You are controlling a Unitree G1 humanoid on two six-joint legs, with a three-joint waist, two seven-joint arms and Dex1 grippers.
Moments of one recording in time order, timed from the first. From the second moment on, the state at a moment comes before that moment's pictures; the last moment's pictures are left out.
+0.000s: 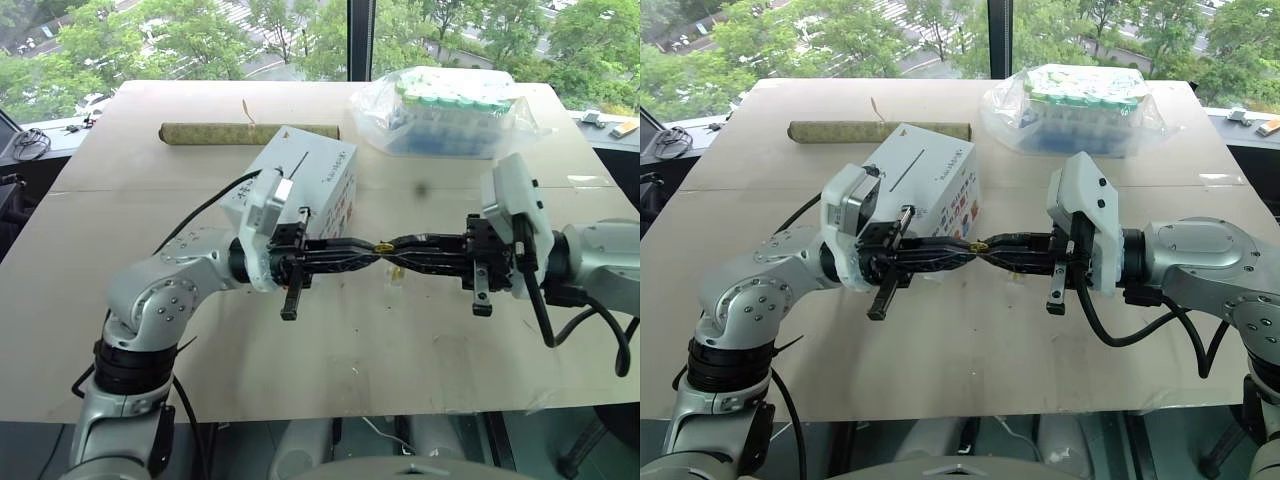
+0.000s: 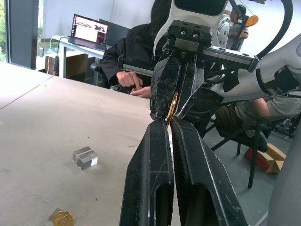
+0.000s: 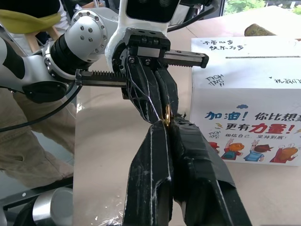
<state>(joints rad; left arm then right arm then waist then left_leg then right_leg) -0.44 0.62 0.03 -0.41 -0.97 0.77 -1.05 -0.59 -0.85 -0.06 -0.74 1.27 1.02 0.49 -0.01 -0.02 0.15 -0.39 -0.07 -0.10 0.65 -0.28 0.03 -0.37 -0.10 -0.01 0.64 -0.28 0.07</state>
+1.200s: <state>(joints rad) -0.43 0.61 0.03 -0.41 -0.97 0.76 -1.07 -0.59 -0.85 -0.05 -0.74 1.28 1.01 0.49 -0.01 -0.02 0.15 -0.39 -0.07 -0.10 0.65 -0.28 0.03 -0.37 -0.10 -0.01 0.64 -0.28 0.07</state>
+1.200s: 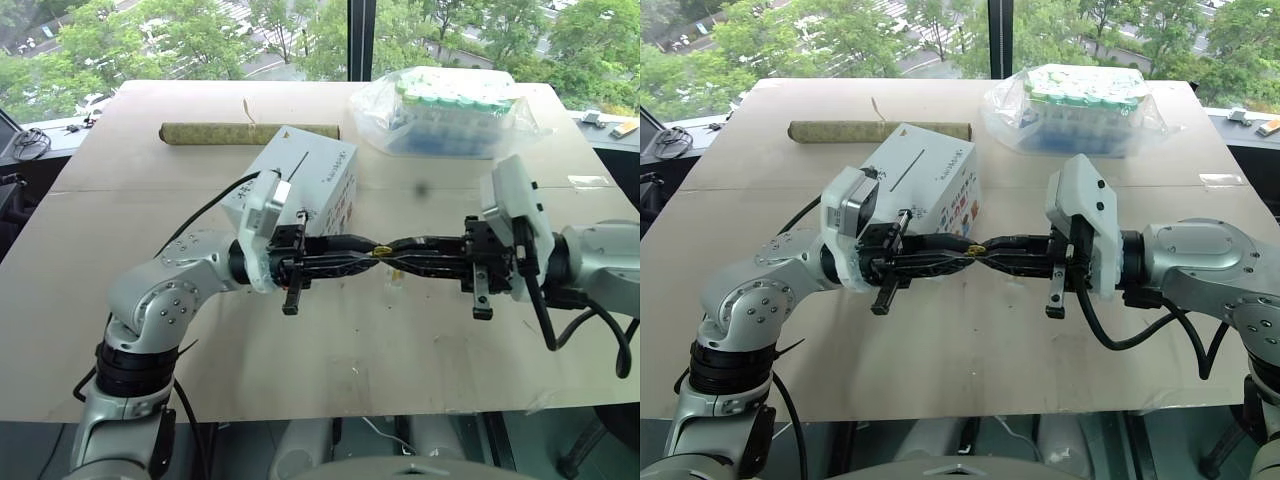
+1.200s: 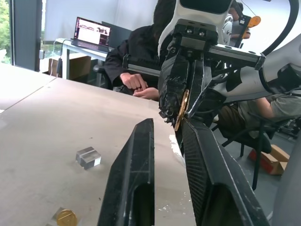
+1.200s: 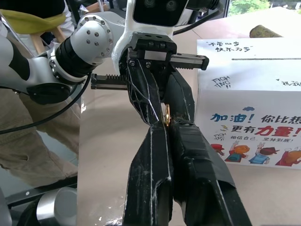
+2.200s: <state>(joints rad) -0.44 0.58 0.03 -0.40 -1.03 0.81 -1.03 -0.59 -0.86 -0.05 -0.73 1.27 1.00 0.51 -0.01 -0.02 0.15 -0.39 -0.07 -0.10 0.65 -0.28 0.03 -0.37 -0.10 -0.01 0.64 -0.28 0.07</state>
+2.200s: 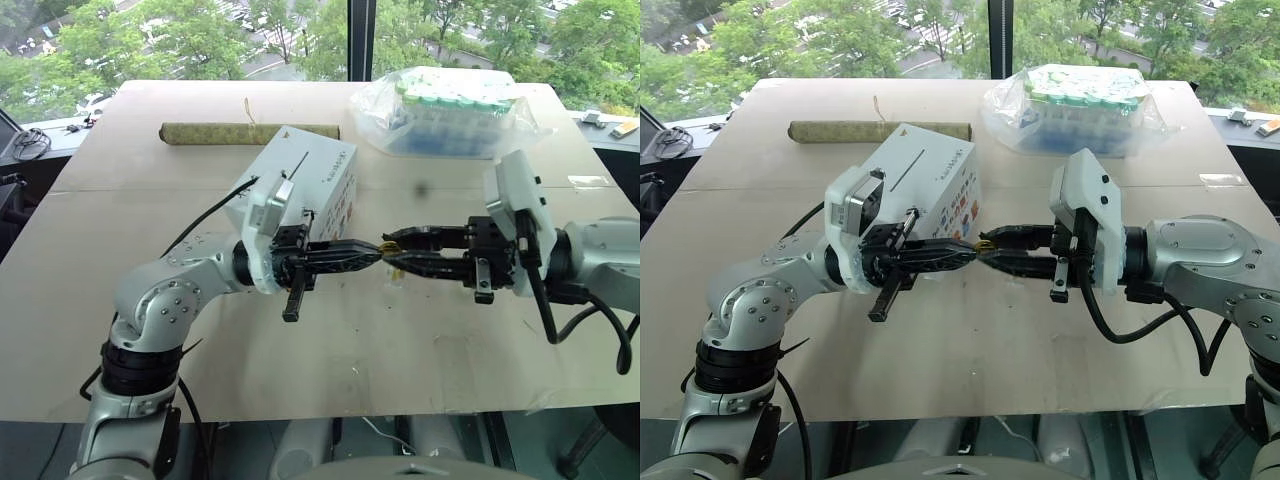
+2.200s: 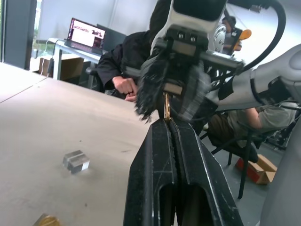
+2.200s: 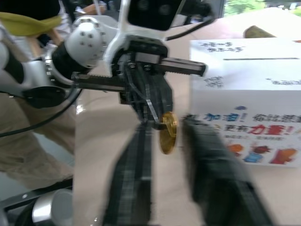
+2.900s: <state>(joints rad) -0.46 0.60 0.17 -0.41 -1.13 0.84 -0.83 -0.32 -1.00 -0.31 -0.76 1.11 0.86 0.69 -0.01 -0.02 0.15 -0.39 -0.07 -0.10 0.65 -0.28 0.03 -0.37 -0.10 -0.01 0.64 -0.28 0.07</state>
